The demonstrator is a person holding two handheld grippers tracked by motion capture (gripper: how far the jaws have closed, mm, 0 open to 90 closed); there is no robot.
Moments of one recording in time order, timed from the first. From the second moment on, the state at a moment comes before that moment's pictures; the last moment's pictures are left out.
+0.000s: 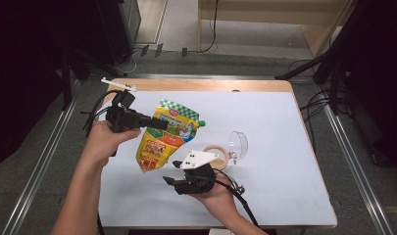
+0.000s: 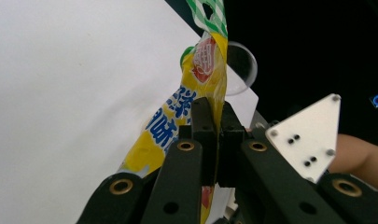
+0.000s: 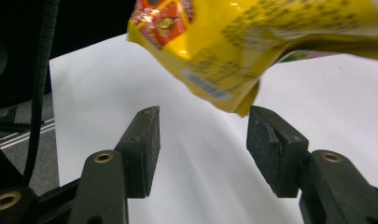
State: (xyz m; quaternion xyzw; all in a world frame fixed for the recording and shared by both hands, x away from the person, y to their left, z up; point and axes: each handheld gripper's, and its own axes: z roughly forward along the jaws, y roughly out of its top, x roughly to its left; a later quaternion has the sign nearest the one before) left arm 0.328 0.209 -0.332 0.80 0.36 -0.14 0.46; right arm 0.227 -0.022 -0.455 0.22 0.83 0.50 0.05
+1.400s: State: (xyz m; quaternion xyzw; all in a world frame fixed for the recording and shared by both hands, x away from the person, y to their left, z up) left arm 0.349 0.213 -0.380 0.79 0.40 -0.08 0.46; right arm 0.229 -0.032 -0.444 0.23 0.83 0.51 0.02
